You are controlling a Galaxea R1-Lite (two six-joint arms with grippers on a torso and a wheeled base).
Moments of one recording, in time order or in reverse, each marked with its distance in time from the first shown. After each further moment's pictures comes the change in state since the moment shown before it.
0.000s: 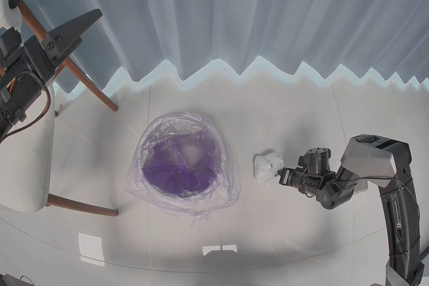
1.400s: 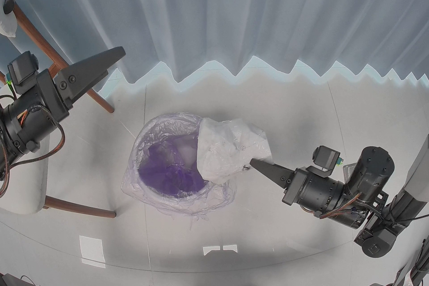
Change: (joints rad) left arm -0.062 0.010 0.099 -0.003 -0.123 -0.063; right arm 0.425 -0.691 0.726 -0.592 0.106 0.274
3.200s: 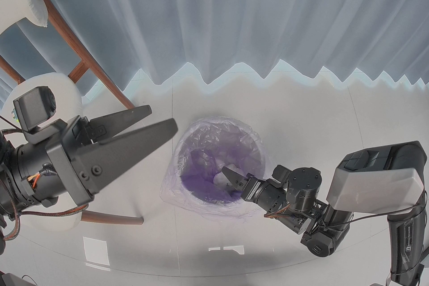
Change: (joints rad) left arm -0.283 -0.023 0.119 -0.043 -0.007 0.126; right arm 0.001 0.447 -0.285 -0.001 -0.289 0.062
